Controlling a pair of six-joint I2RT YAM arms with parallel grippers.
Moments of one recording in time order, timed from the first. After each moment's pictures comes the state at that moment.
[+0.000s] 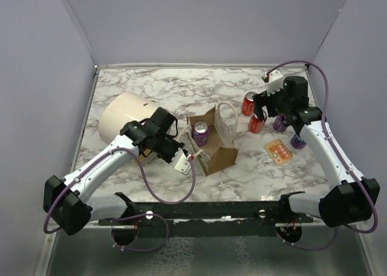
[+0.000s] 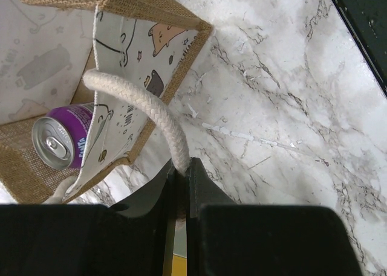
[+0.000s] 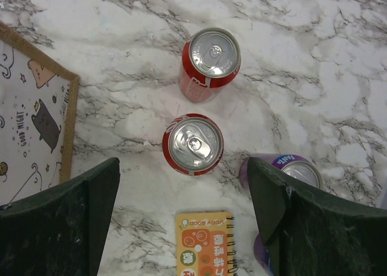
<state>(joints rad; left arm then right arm) -0.67 1.21 1.07 -1.00 0.57 1.49 0.17 1.24 1.13 -0.48 -0.15 -0.26</state>
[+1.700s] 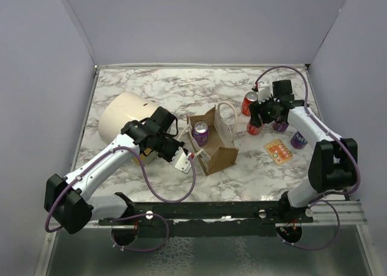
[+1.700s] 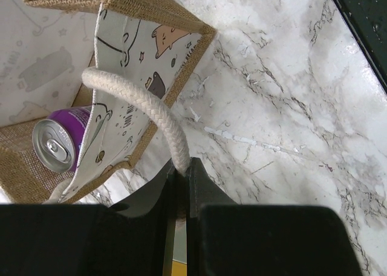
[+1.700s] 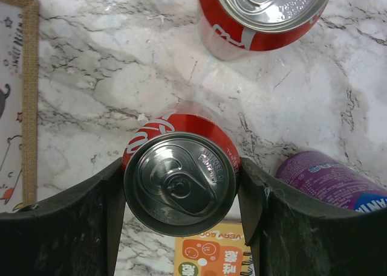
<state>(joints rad) -0.65 1.22 1.05 -0.98 0.59 1.49 0.12 1.58 1.12 -0.46 -0.24 -0.35</state>
